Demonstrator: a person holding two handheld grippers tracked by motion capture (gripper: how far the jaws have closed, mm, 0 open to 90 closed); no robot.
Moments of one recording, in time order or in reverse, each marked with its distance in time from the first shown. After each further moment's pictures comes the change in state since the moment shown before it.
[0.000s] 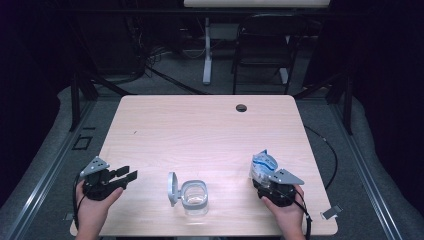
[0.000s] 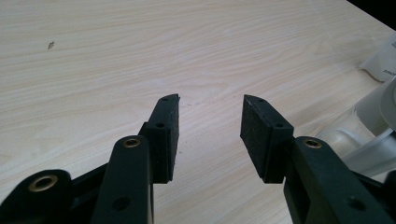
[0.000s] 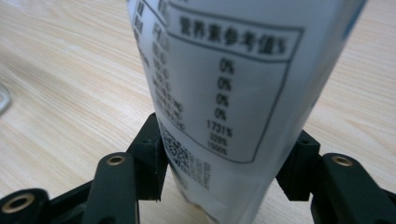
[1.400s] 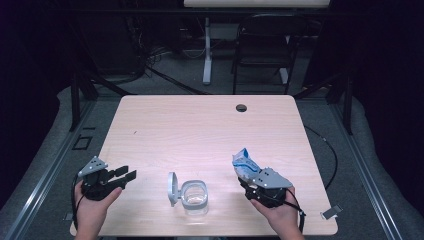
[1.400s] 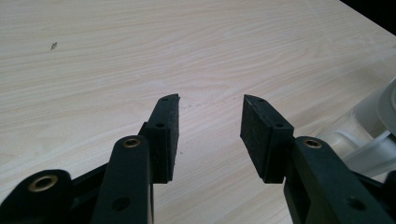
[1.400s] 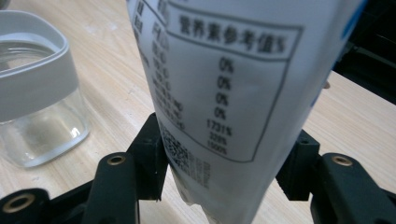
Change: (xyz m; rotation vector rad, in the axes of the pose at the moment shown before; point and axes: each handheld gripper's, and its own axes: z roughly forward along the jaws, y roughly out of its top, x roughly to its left) left arm 0.001 0.000 -0.002 -0.010 0.001 -0.010; right arm 0.048 0.053 -0.028 -0.083 0.054 -0.269
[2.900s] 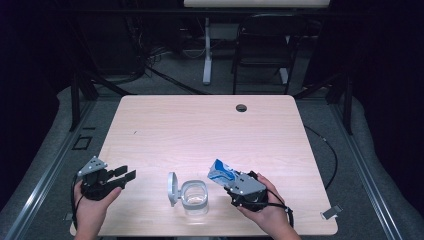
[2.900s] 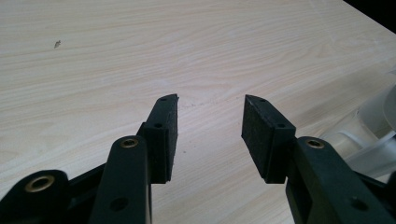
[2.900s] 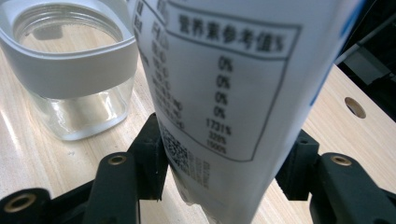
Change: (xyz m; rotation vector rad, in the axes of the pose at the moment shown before) left arm 0.002 -0.001 0.000 0.003 0.004 -0.002; right arm 0.033 0.020 0.014 0.100 0.099 -0.221
